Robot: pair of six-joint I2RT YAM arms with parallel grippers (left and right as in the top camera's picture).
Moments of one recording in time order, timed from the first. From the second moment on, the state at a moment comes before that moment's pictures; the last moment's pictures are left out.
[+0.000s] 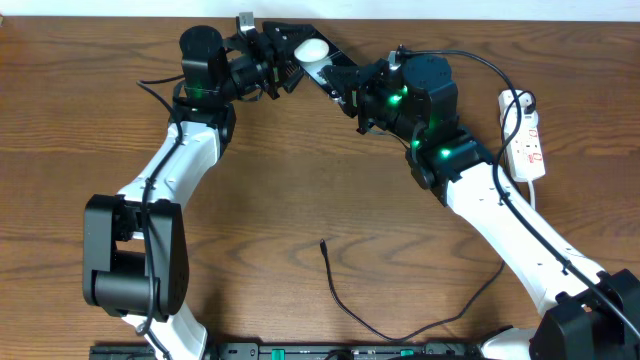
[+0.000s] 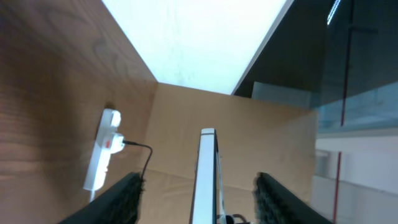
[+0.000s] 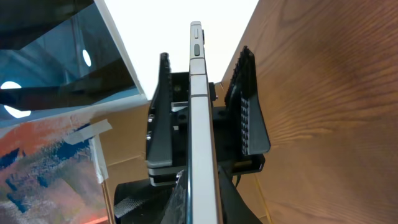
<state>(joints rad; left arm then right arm) -0.13 1.85 1.25 0.50 0.86 -1.64 0.47 1.58 1.21 0.13 -0.38 1.62</state>
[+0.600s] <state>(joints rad) -0.19 1.85 1.26 0.51 0.81 -1.66 0.47 1.58 1.21 0.12 -0.37 1.63</state>
